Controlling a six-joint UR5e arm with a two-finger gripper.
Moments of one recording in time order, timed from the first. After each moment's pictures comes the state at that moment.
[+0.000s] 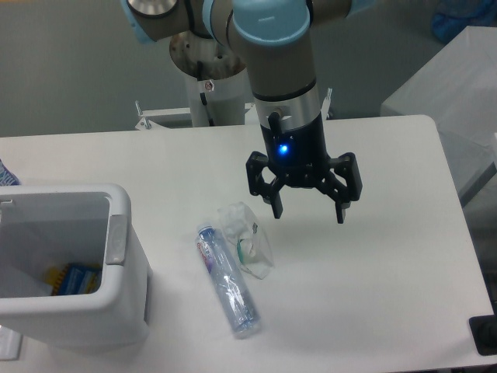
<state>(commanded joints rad) 2.44 -1.80 -1.42 -1.01 1.61 0.75</state>
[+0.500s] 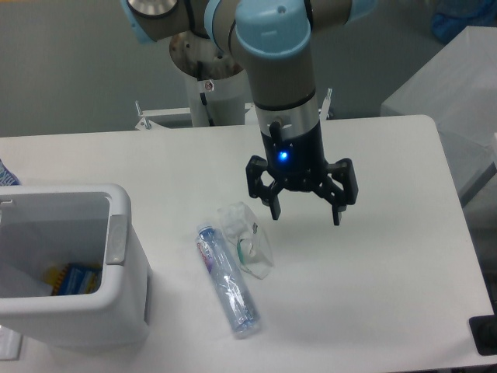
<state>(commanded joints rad) 2.43 -1.80 -1.56 -0.98 1.60 0.74</state>
